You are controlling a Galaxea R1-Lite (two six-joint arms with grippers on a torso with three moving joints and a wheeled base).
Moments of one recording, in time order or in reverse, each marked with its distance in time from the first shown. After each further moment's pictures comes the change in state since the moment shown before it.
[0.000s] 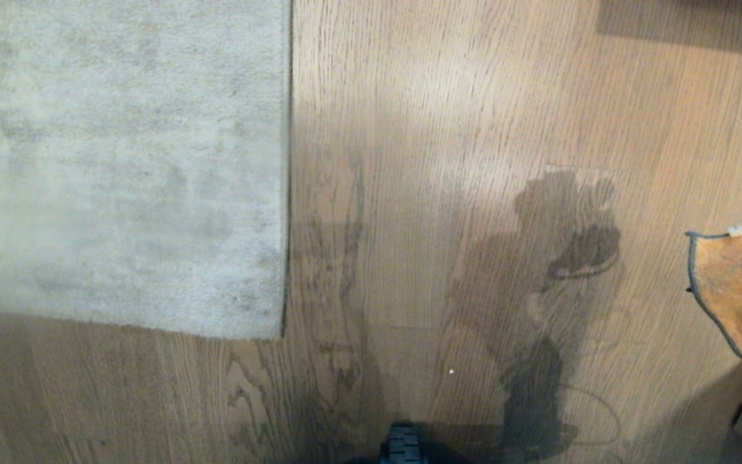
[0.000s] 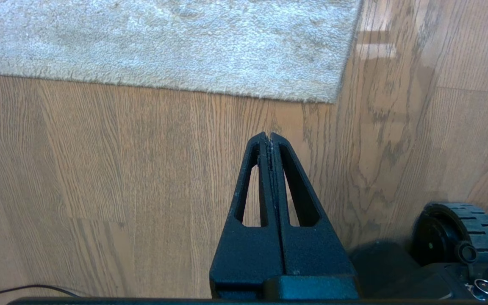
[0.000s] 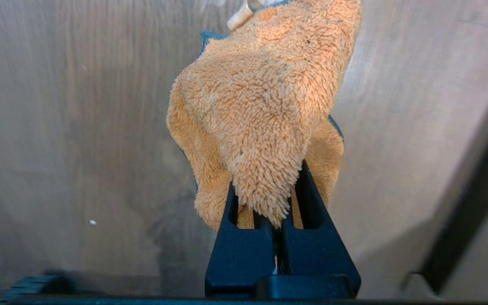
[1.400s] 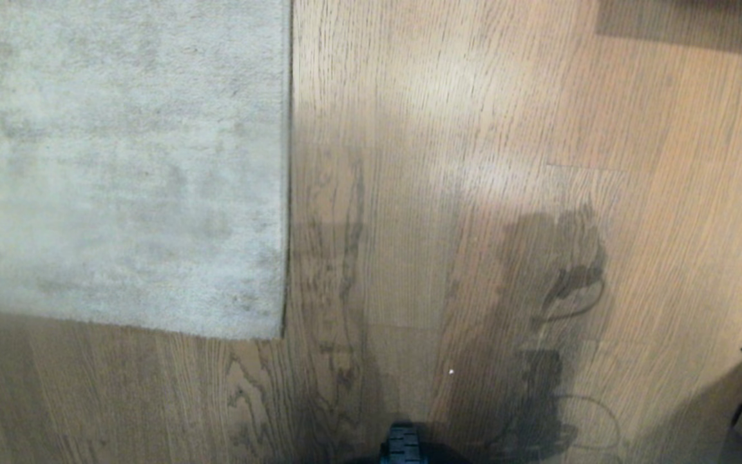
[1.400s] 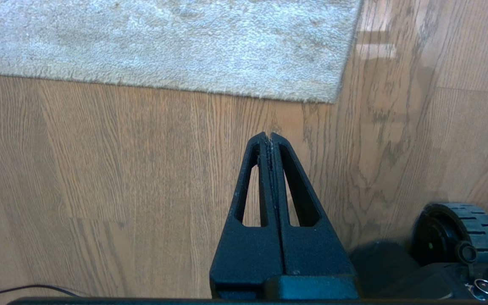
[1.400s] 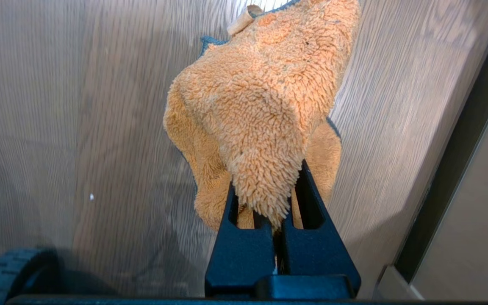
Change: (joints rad) left arm 0.000 0.000 0.000 0.000 0.000 0.000; right arm 0.016 -0.507 0.054 0.334 0.004 -0.071
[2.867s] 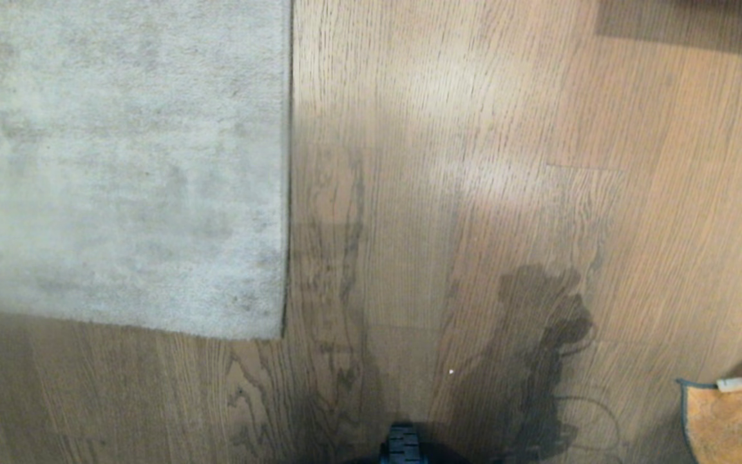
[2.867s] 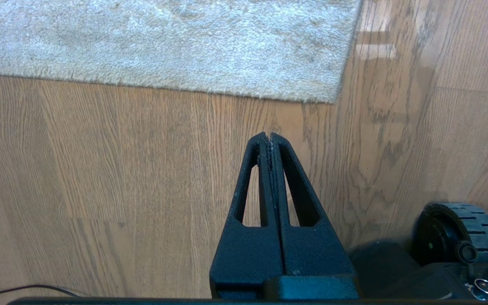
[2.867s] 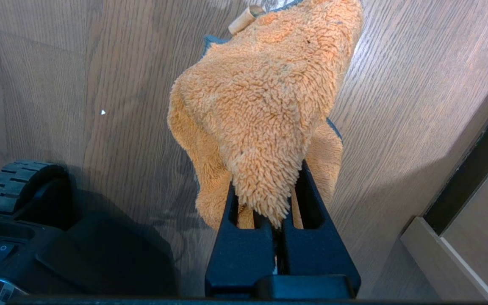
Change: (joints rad) left arm 0.000 0.000 0.000 0.000 0.000 0.000; right arm 0.000 -0.150 0.182 0.136 0.066 -0.038
